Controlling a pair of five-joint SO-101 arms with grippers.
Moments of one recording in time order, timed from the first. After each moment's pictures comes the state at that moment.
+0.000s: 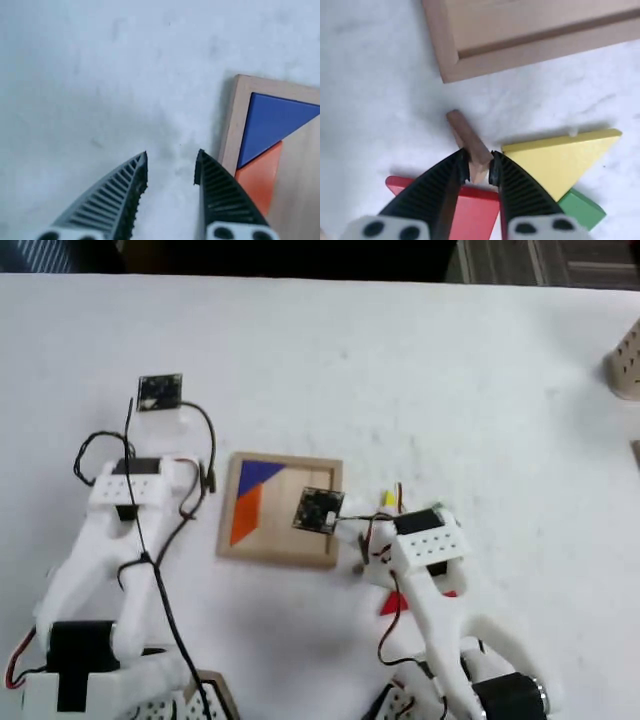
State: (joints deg) left arm -7.1 -10.7 44.3 45.1 4.6; right arm -18.5 -23.6 59.6 52.5 61.2
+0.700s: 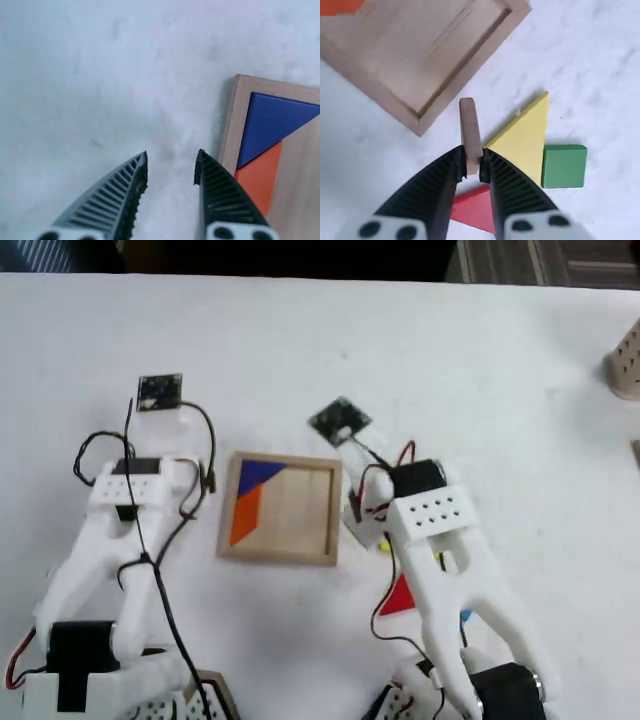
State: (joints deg) left arm -7.1 -10.7 44.3 45.1 4.6; right arm -20.8 -22.2 34.9 71.4 21.0
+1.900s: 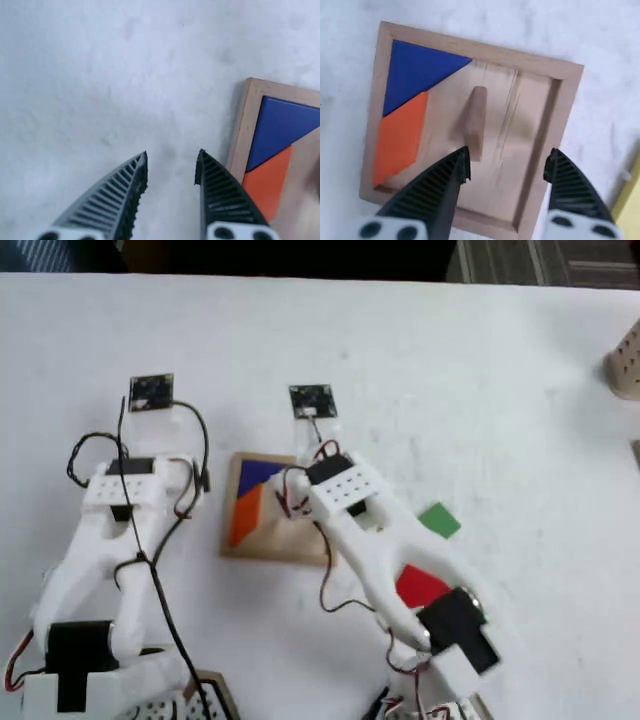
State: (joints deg) left arm -8.7 -10.7 44.3 45.1 4.6; right arm -34.5 0.4 26.7 51.8 -20.9
